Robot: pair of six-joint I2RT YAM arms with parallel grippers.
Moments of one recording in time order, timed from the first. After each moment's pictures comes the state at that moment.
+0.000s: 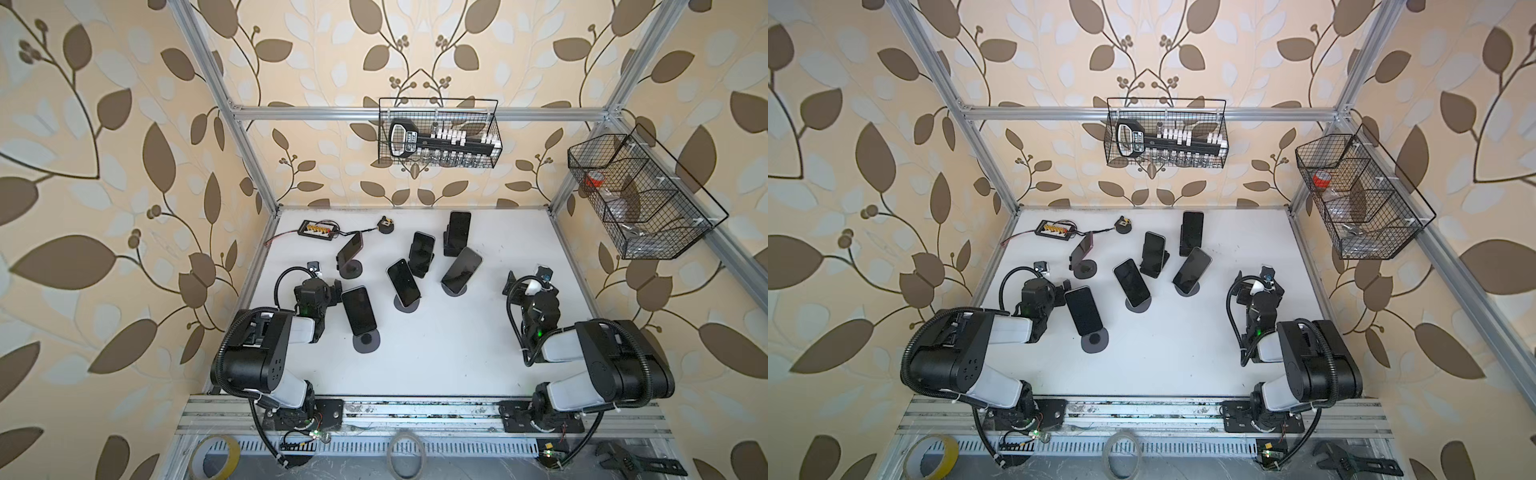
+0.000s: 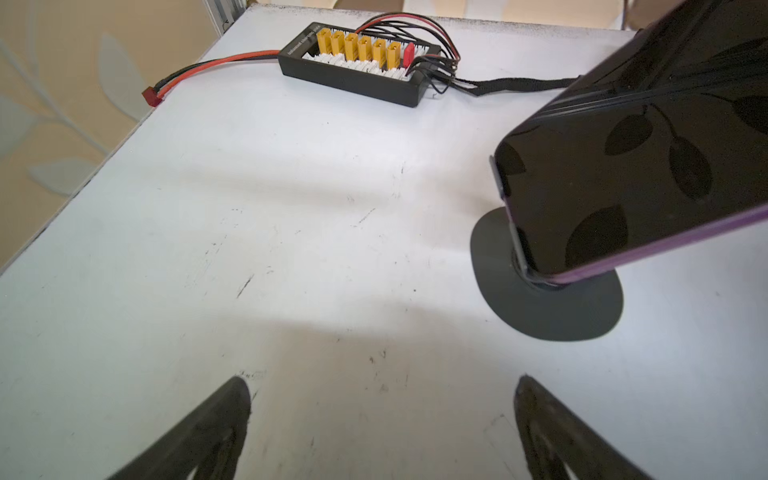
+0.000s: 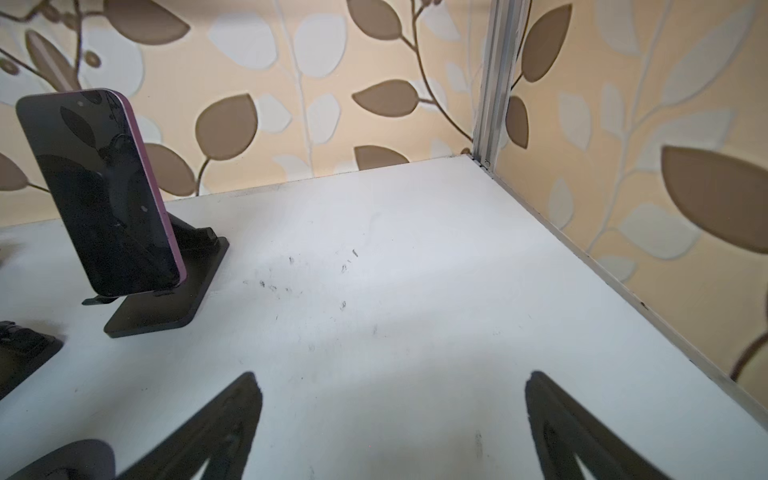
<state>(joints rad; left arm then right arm) -0.04 1.52 0.35 0.64 -0.19 -0.13 0.00 1.49 0.18 1.13 0.29 0.09</state>
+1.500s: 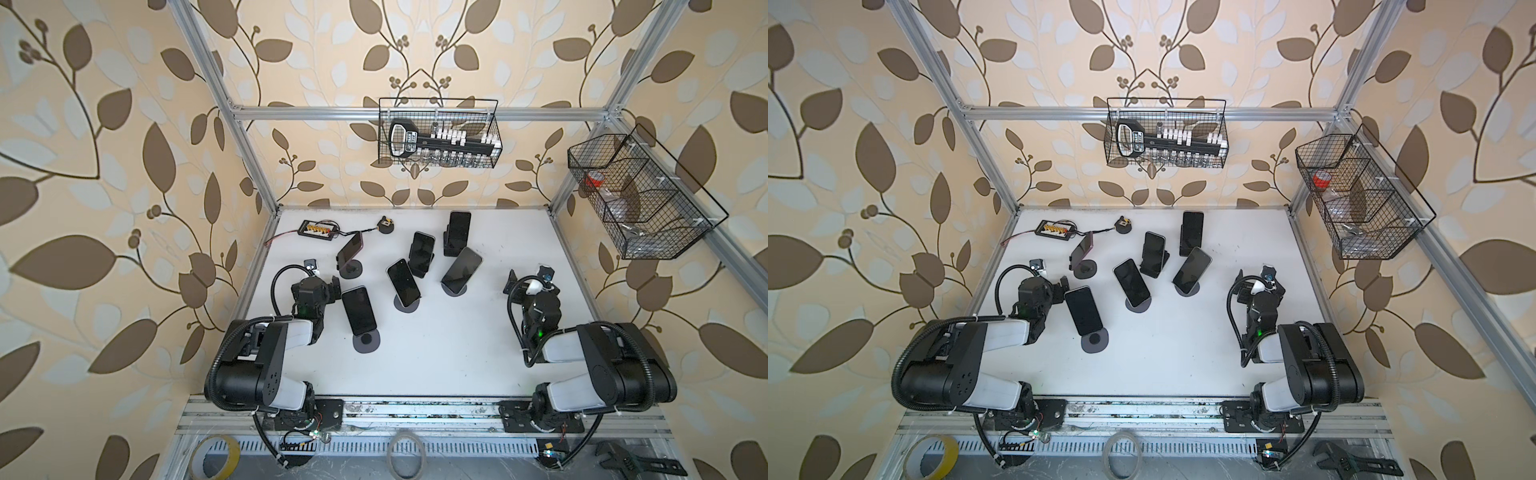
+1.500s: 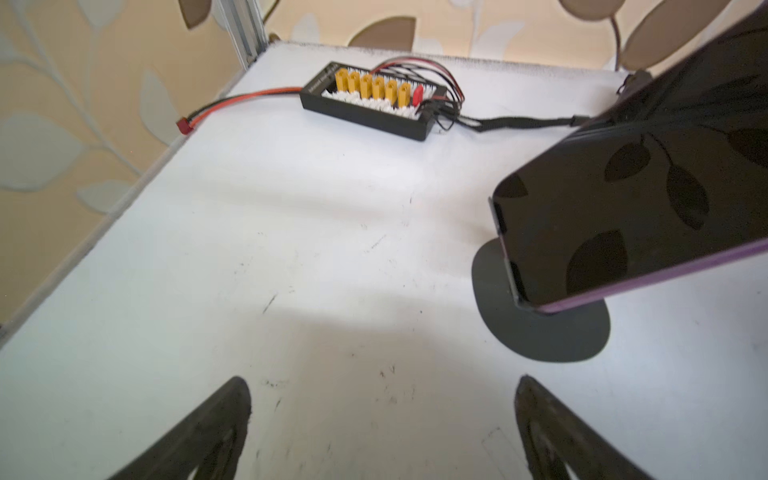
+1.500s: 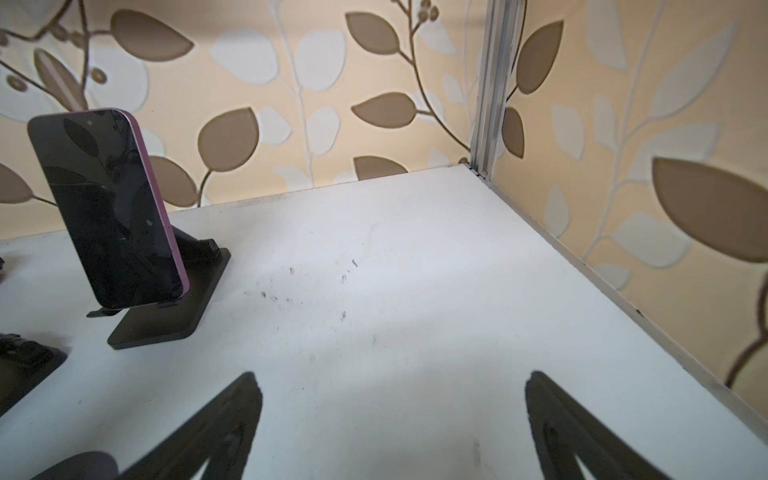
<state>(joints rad) -0.04 1.41 0.35 0.60 -0.24 -0.14 0.00 1.46 0.17 1.14 0.30 0.09</state>
